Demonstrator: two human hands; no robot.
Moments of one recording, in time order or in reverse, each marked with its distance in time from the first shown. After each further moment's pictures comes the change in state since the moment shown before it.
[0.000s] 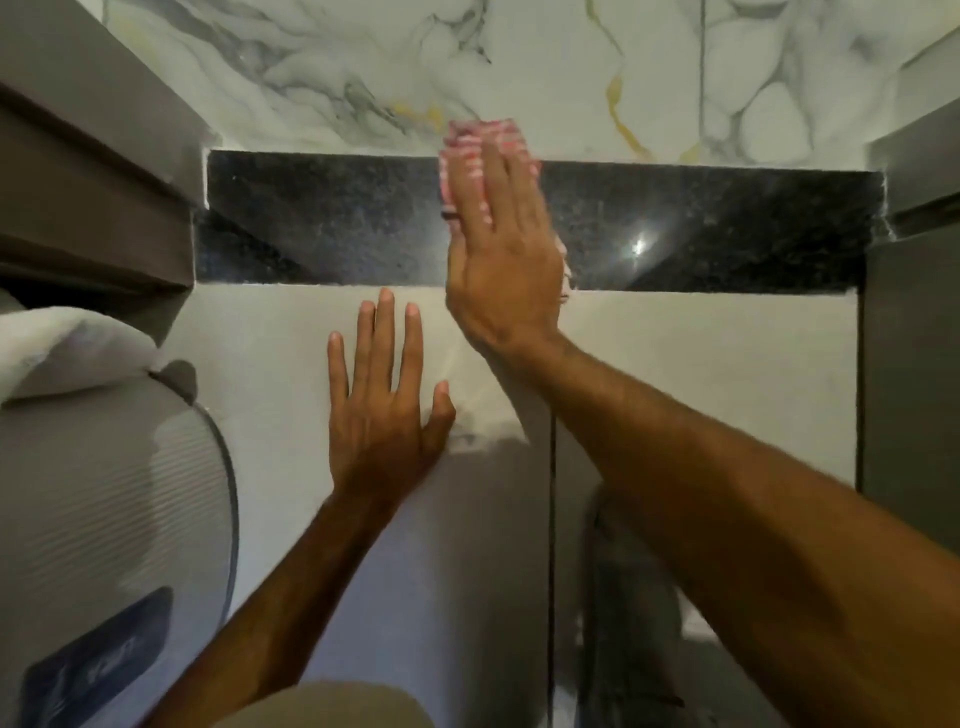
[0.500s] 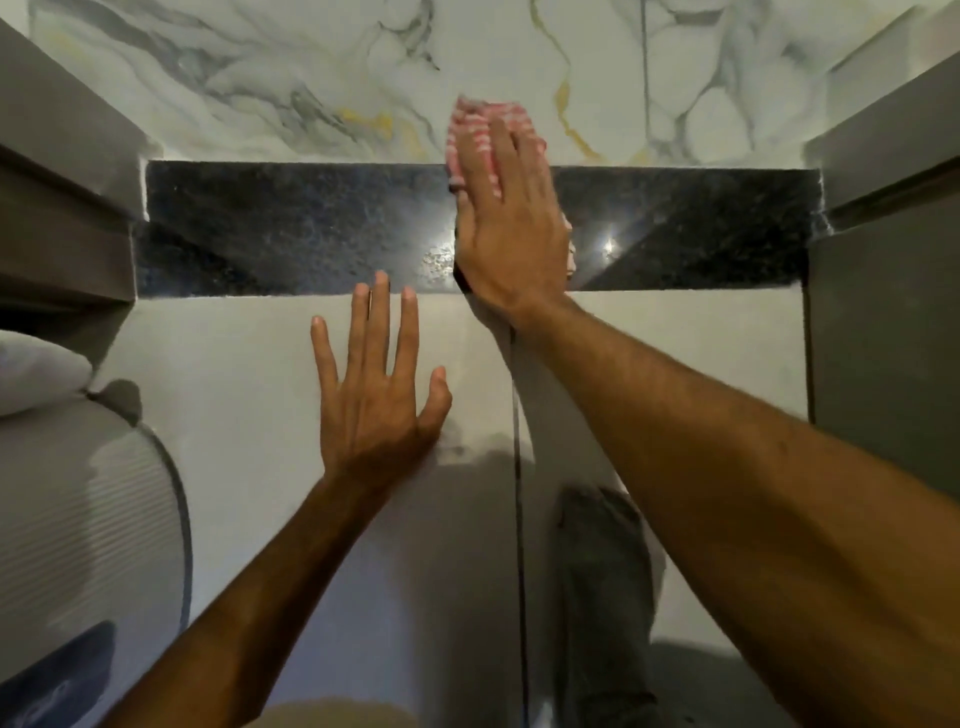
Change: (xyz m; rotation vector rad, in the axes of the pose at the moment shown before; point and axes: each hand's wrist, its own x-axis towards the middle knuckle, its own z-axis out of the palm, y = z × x) left_hand 0.031 0.027 -0.003 -0.066 -0.130 0.002; right_hand 0.028 0.039 -0.026 -0.009 -0.129 0.064
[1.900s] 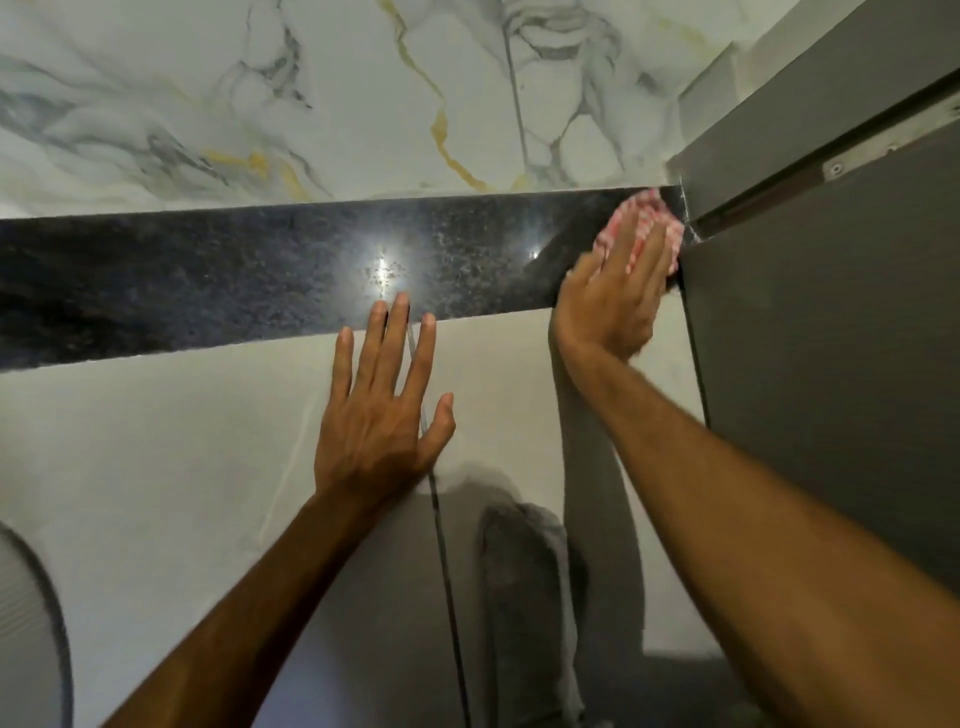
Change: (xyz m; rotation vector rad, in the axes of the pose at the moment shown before) left_hand 0.033 0.072 -0.003 -0.100 -0.024 0.303; right_hand -0.035 0.148 -0.040 -0.091 0.245 0.717
